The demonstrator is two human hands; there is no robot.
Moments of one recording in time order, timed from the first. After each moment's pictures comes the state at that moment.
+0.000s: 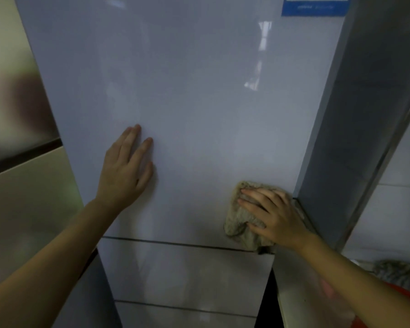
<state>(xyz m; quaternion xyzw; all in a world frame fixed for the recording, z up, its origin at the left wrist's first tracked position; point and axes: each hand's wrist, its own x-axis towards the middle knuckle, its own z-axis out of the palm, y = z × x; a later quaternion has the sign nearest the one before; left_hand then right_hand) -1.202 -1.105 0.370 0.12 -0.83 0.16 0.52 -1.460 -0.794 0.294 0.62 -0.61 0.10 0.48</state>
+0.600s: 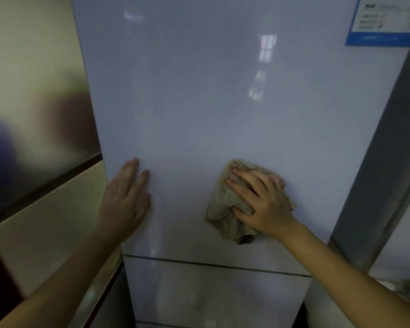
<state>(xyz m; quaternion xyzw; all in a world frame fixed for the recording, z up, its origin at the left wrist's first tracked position) -1.136 -1.186 0.339 0.14 -0.84 0.14 0.50 -1.383 -0.917 0.369 0.59 -0.59 0.19 0.52</state>
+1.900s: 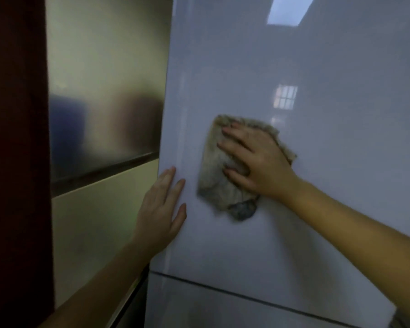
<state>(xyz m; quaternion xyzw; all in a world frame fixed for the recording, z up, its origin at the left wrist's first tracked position) -1.131 -1.220 0.294 0.14 -0.80 0.10 0.57 -1.317 -1.046 0.455 0.68 -0.49 0.14 0.52</state>
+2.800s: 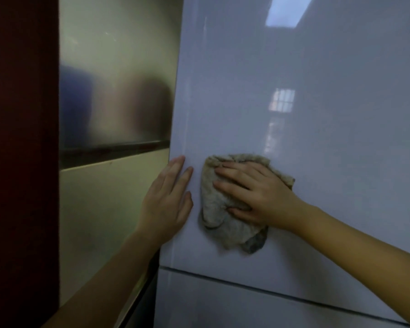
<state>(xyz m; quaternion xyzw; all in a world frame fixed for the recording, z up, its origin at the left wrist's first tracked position) -1.130 -1.239 0.280 0.09 -0.77 0.14 0.61 -1.308 -1.054 0.359 0.71 -0.46 0.04 0.54</state>
